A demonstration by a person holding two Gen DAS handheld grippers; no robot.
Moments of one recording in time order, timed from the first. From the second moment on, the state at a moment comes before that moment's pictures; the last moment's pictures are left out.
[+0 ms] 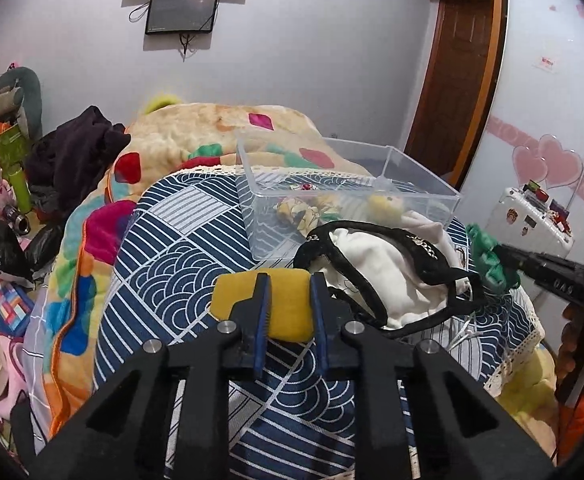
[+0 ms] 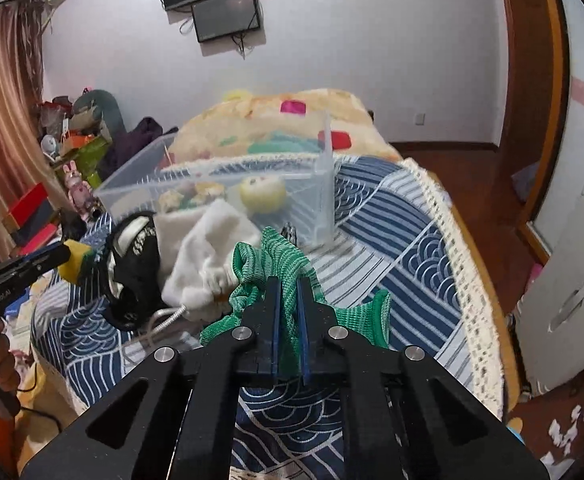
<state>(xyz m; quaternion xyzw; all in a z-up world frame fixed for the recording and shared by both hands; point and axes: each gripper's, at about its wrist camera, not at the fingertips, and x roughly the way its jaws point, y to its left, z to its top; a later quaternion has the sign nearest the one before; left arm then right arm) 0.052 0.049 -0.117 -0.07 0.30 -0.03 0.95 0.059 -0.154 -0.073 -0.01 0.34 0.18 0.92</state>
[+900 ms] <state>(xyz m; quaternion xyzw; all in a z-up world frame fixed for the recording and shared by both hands) 0.061 0.040 -0.126 -0.04 0.31 -0.02 0.95 0.056 -0.139 -0.040 0.00 0.29 0.20 0.94</state>
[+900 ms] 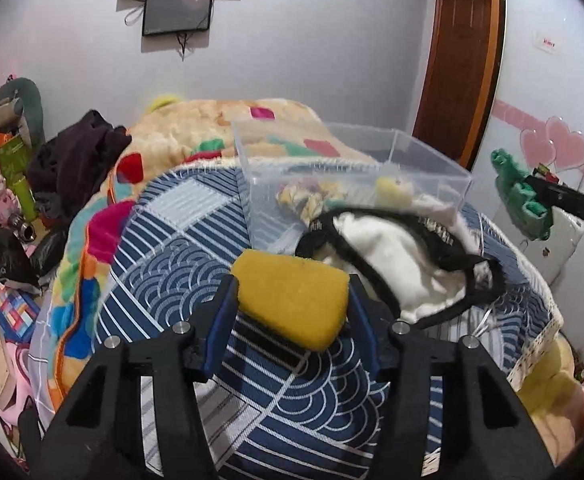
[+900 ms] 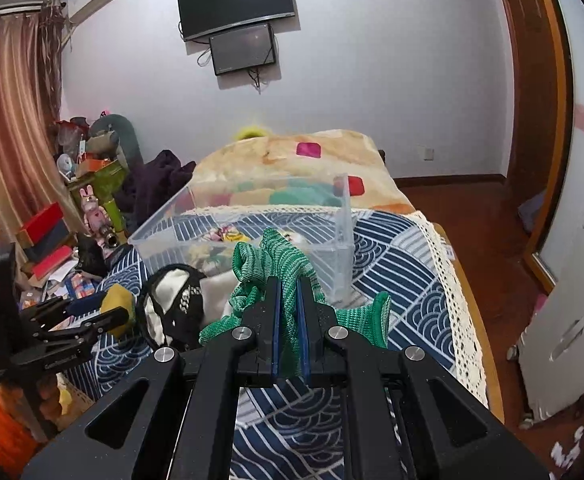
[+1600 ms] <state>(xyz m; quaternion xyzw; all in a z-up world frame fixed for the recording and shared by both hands) 0.135 0.031 -0.074 -0.03 0.27 -0.04 0.96 0.115 -0.075 -0.017 -0.03 0.26 0.24 0.94</state>
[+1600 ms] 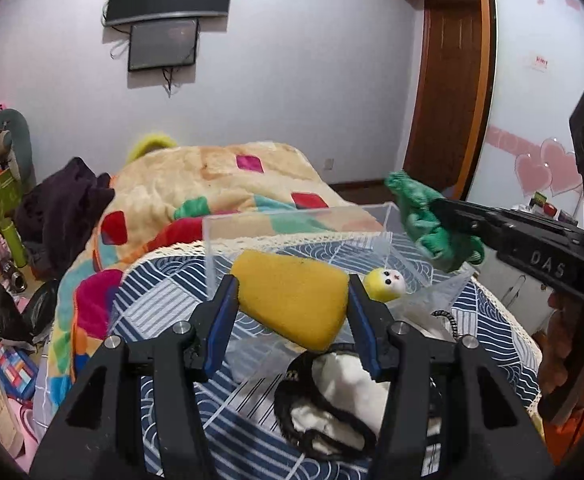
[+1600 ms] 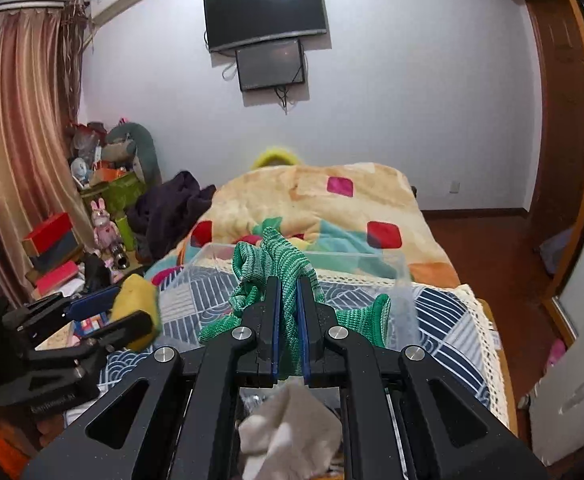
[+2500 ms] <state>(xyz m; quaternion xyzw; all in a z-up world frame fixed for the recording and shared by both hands) 0.167 0.024 -0.084 -0.03 0.32 -0.05 0.95 0.148 -0.064 -0.051 -0.04 0.36 0.25 0.90</state>
